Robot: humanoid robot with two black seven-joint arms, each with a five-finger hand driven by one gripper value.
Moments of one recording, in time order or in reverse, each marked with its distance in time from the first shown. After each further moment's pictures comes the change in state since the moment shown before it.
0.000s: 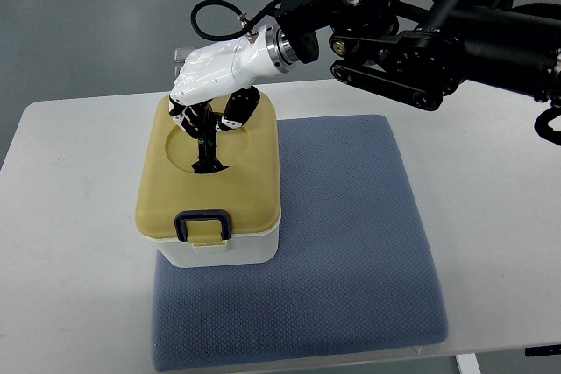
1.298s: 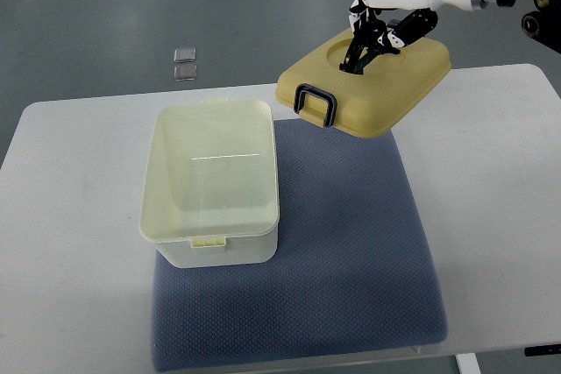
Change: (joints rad) left arm 0.000 0.000 0.000 0.000 0.000 0.000 0.000; right arm -0.143 -0.496 0.029 0.006 0.027 -0.118 0.000
